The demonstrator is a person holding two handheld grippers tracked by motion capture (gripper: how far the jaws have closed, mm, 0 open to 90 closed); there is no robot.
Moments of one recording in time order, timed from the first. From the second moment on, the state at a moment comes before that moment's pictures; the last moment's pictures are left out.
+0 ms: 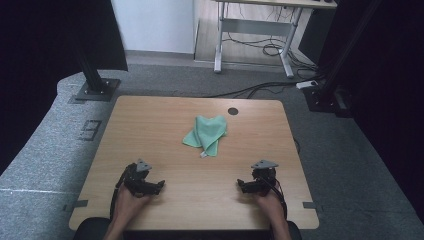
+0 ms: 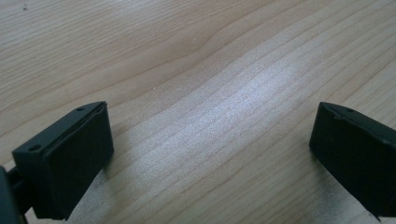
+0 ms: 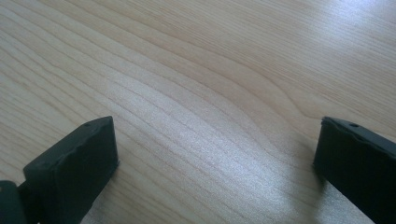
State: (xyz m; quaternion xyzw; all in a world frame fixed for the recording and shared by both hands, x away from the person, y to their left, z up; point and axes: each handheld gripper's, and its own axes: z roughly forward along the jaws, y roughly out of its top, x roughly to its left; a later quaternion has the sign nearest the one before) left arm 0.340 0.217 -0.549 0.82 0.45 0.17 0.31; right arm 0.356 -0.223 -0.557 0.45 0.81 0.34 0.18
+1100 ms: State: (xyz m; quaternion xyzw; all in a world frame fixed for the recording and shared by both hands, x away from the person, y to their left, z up) left arm 0.344 0.198 -0.538 0.83 0.42 0.15 0.34; right arm 0.356 -0.223 -0.557 0.45 0.81 0.34 0.18
